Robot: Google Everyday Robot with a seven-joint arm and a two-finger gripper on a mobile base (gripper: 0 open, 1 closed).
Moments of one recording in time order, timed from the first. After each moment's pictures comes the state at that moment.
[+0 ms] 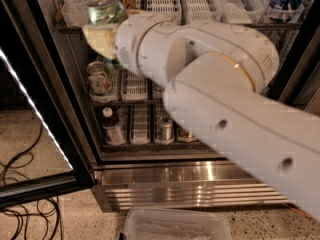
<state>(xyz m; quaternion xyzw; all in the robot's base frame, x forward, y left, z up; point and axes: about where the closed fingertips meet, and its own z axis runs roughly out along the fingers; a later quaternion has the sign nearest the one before) 0.540 0.081 1.059 -0.28 0.67 0.17 0.67</state>
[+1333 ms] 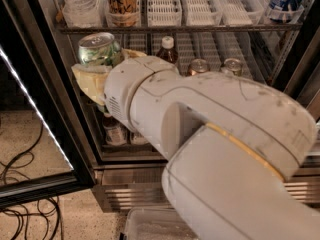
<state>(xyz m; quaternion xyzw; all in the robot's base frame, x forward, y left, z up) 0.450 0.089 1.028 -0.25 0.71 0.19 0.63</state>
